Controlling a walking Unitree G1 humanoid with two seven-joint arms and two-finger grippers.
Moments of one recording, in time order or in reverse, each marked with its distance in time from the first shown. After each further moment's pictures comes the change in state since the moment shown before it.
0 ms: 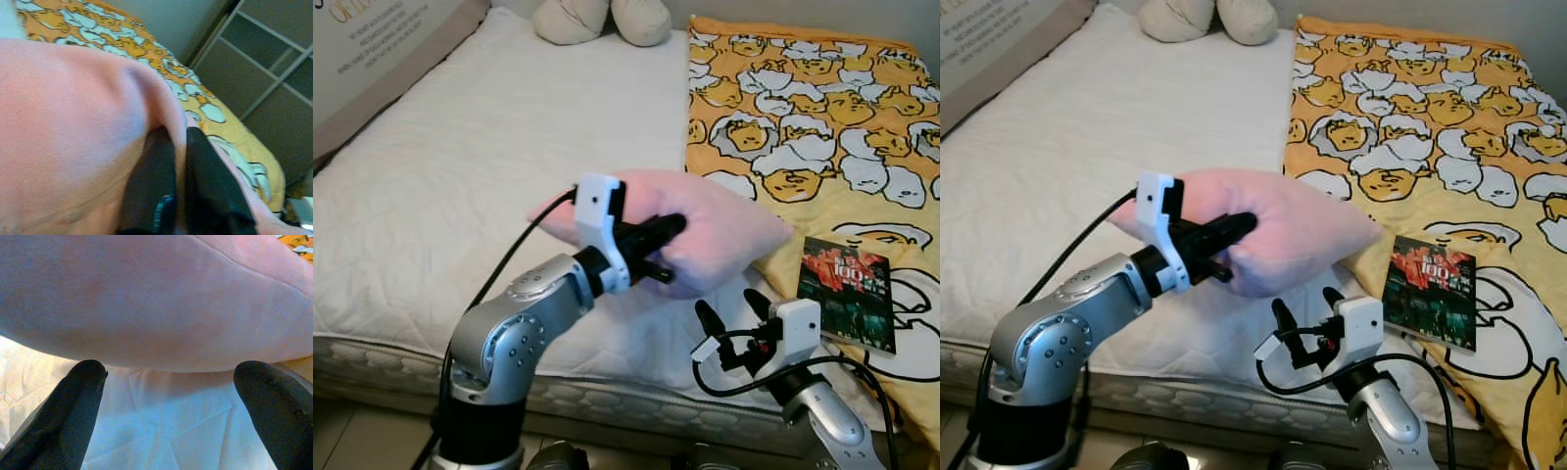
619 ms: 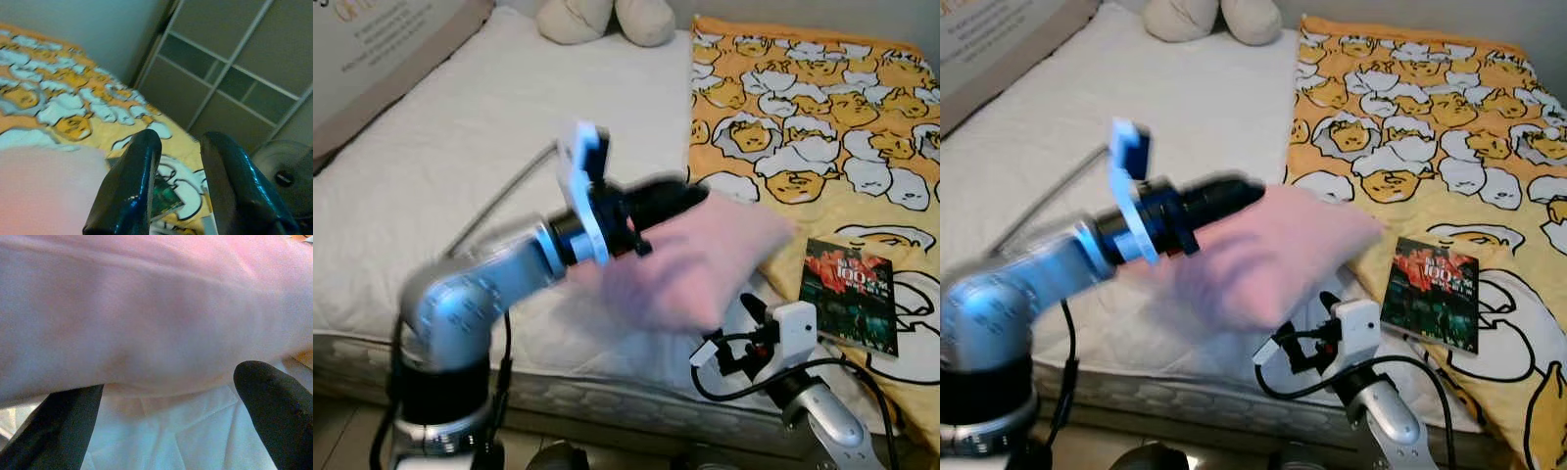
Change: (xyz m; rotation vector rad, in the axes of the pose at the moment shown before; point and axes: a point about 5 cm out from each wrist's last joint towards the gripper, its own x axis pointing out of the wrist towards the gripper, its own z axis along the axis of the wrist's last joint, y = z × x) left arm -0.018 -0.020 0.061 0.034 -0.048 -0.336; right arm 0.000 0.001 -0.002 0.000 0.026 0.020
